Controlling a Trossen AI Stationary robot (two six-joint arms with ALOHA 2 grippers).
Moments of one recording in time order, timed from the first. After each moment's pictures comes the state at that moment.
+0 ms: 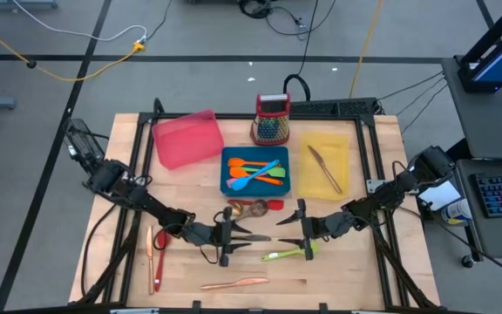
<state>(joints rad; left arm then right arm) -0.48 1.85 0.68 0.91 -0.41 -0.02 0.51 1.52 0.47 0.82 0.39 0.05</state>
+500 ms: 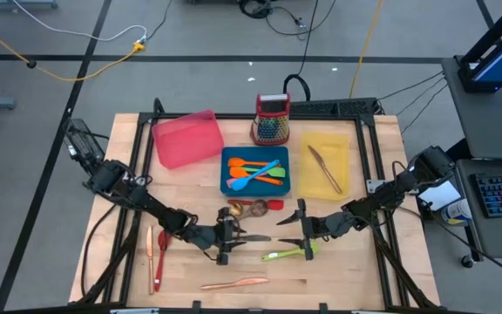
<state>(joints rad) -0.48 1.85 0.68 0.69 -0.42 -0.20 0.51 1.52 0.47 0.83 0.39 0.07</state>
